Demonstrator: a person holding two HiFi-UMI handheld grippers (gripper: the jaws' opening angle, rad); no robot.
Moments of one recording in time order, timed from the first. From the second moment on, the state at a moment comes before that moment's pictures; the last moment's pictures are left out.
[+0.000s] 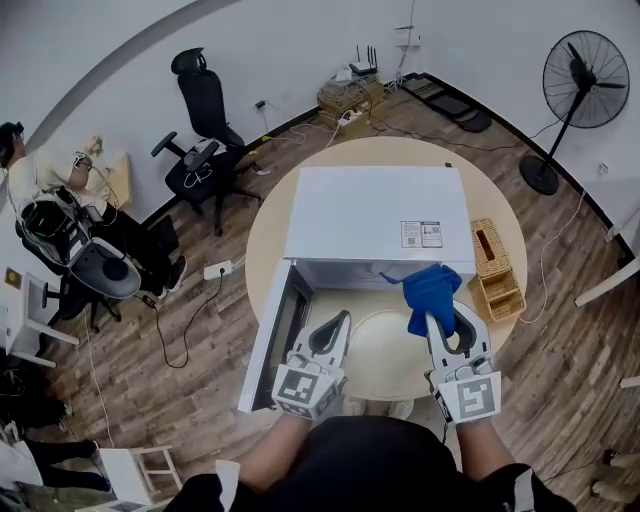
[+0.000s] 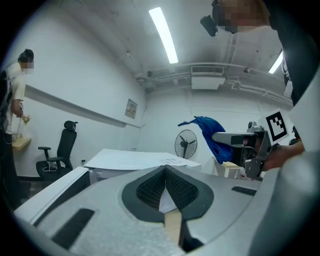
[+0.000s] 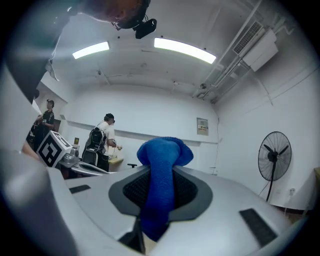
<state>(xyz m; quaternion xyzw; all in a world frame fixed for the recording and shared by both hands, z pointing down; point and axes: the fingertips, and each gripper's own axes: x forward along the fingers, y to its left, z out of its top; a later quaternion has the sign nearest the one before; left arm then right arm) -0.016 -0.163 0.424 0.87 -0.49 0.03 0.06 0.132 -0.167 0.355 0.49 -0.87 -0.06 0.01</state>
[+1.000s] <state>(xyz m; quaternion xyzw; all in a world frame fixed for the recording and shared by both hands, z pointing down) 0.005 -0.168 0.377 0.88 -0.48 -0.01 0.02 0.142 -0.161 0.305 0.49 -0.87 -0.09 -0.03</state>
